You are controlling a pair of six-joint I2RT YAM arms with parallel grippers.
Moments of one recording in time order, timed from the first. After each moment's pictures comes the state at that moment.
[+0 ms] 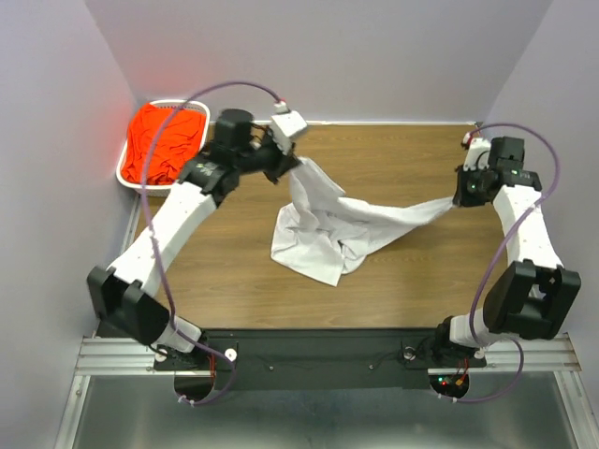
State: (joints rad) left arm -0.56 1.51 1.46 -0.46 0.46 0.31; right arm -0.23 1.47 1.23 -0.78 -0.25 -0.26
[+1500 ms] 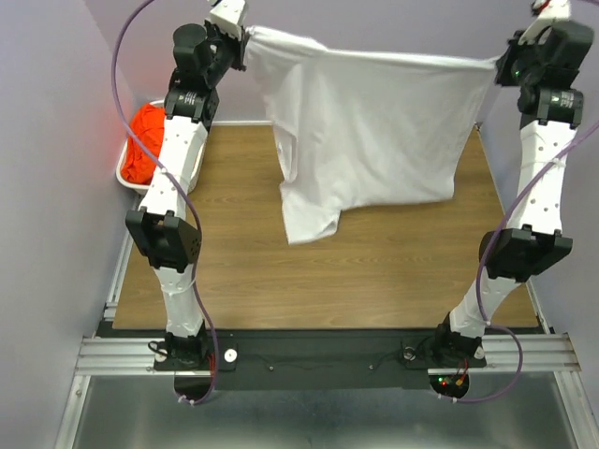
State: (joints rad) left arm -0.19 1.95 2.26 -0.21 0.25 0.18; right arm -0.24 1.85 2.28 -0.66 -0.15 -0.09
